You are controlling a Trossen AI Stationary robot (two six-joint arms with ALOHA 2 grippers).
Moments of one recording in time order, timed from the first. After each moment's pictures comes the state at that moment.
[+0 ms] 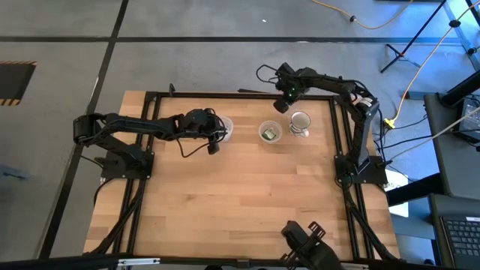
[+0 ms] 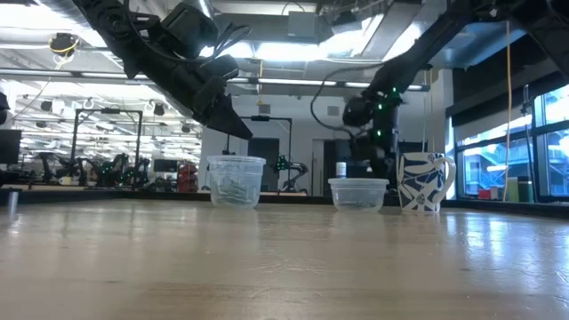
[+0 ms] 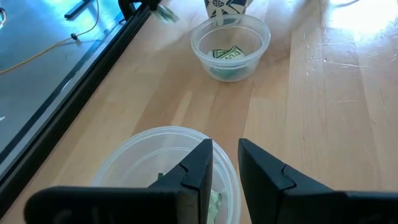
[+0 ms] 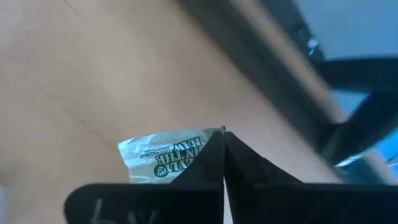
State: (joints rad) left arm 0.32 1.37 0.66 0.15 -0.03 0.09; right arm -0.85 1.98 1.41 -0.80 0.08 -0.09
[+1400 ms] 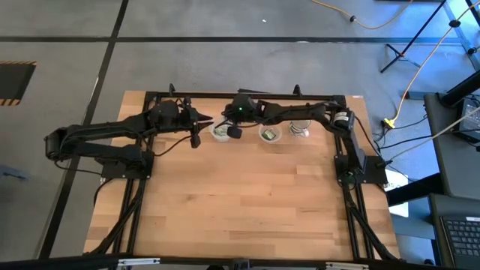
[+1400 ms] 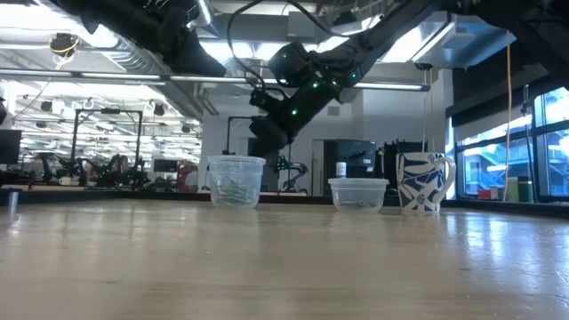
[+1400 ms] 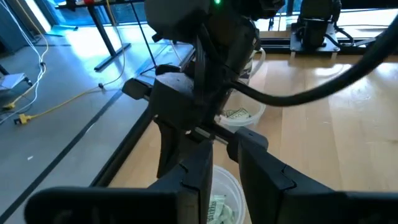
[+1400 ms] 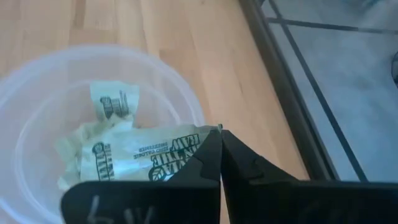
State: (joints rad) left arm 0.35 0.94 0.66 -0.06 -0.03 0.12; right arm -0.34 2.11 1.50 -0.03 0.10 -0.30
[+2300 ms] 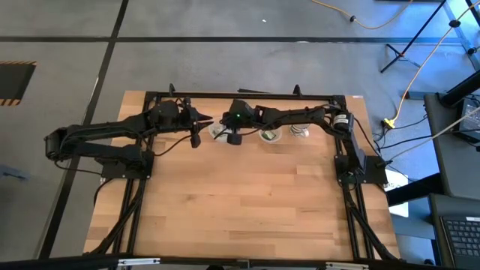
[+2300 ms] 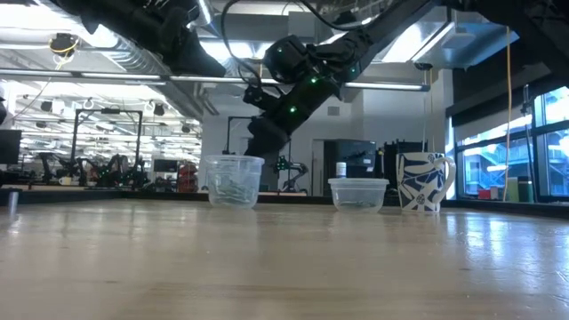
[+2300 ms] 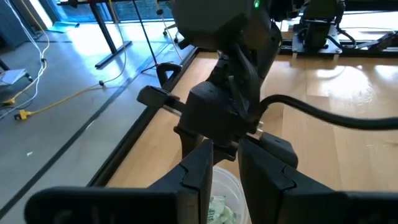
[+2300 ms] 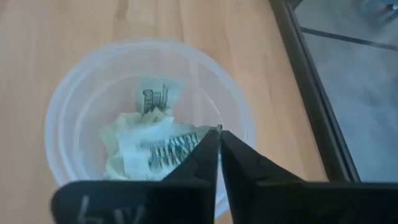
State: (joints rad) left arm 0.35 0.94 0.66 -0.06 -0.03 0.10; right arm -0.28 2.11 1.50 -0.06 0.10 -0.35
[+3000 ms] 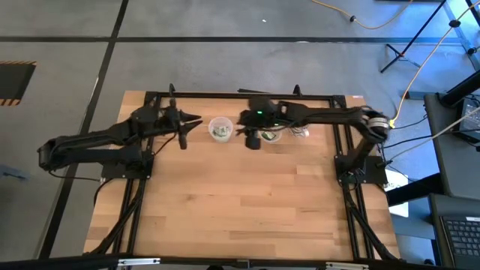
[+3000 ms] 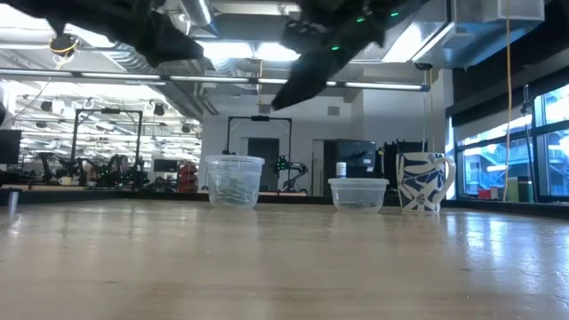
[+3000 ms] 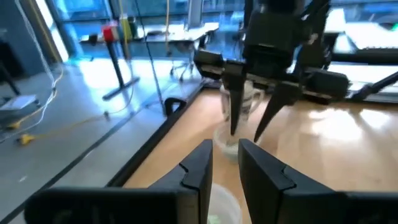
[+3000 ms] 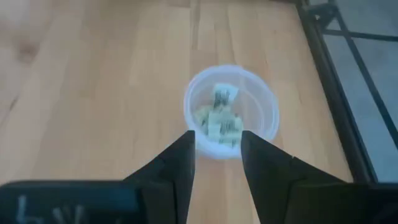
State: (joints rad) left arm 0.35 0.69 0.52 0.00 -0.03 0.04; right arm -0.25 1.78 1.38 -0.29 -0.07 -0.26
